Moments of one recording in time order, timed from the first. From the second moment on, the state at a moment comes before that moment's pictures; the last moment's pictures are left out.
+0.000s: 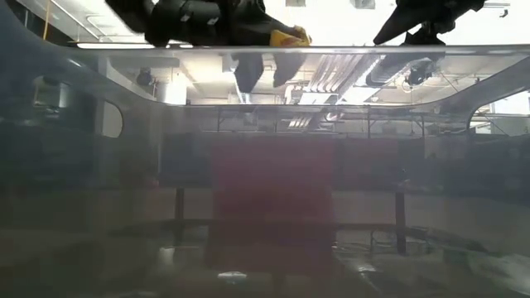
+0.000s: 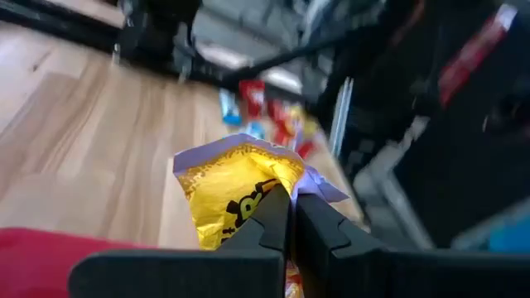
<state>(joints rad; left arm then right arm) 0.00 1.60 0.87 0.46 0.32 -0.38 0.13 0.88 0.80 -0.55 0.39 0.58</state>
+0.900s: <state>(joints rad) -0.04 1.59 0.92 0.20 0.20 -0.23 0.13 0.88 0.80 -0.48 0.39 0.57</state>
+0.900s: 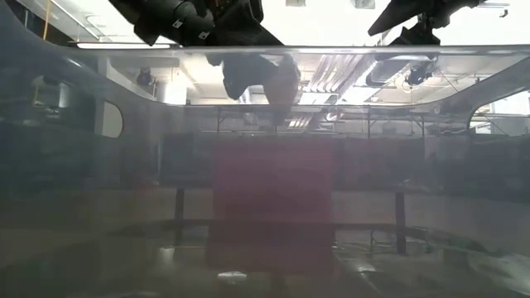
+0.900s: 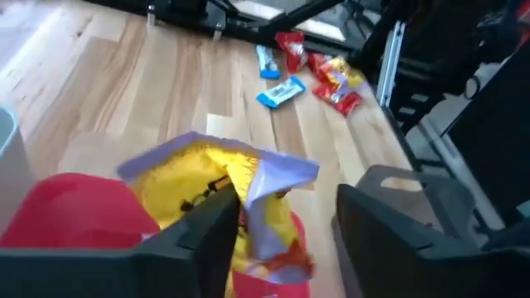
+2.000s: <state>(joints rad) 0.05 1.07 0.75 0.11 -0.09 -0.36 0.31 0.93 0.90 -0.96 -0.28 1.22</state>
